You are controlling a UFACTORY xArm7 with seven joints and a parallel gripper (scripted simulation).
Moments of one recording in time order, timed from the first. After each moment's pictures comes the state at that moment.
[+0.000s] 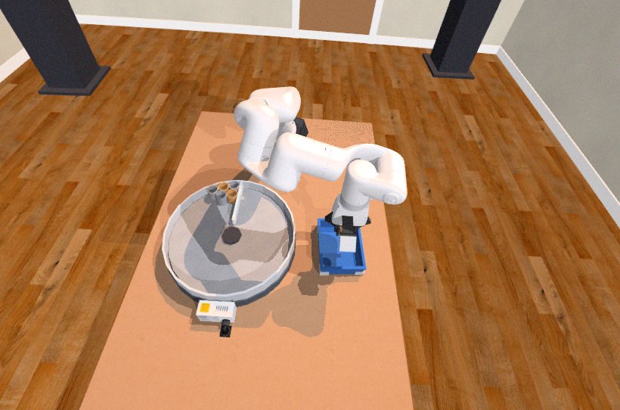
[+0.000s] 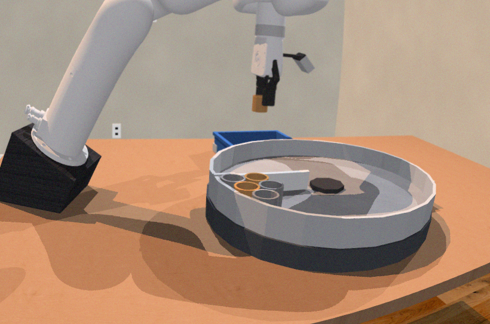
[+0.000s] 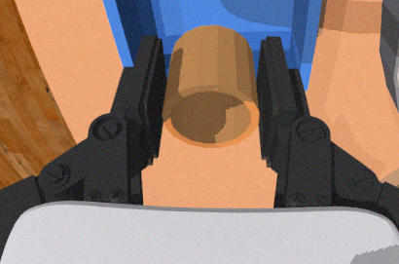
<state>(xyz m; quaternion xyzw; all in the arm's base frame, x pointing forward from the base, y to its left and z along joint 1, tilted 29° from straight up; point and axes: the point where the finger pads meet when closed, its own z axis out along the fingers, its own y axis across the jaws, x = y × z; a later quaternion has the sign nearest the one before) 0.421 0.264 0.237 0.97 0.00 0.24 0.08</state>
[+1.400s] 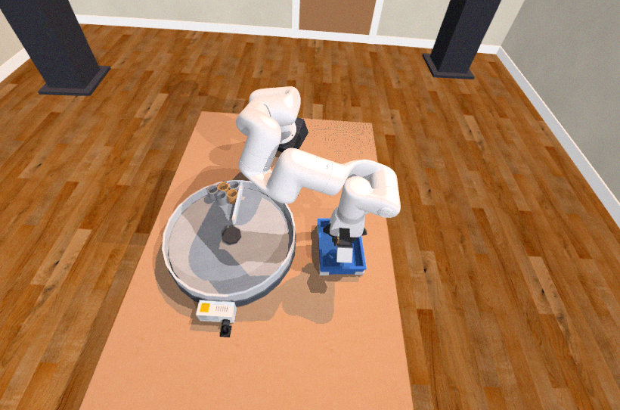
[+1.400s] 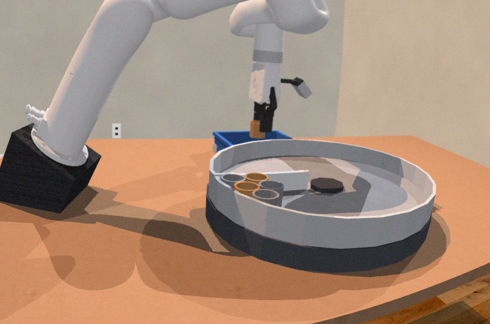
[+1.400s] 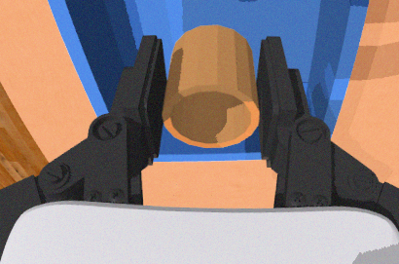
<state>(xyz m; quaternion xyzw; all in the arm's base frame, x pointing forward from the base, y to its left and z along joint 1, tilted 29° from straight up) 0.451 0.255 0.179 0.97 0.00 0.24 0.08</state>
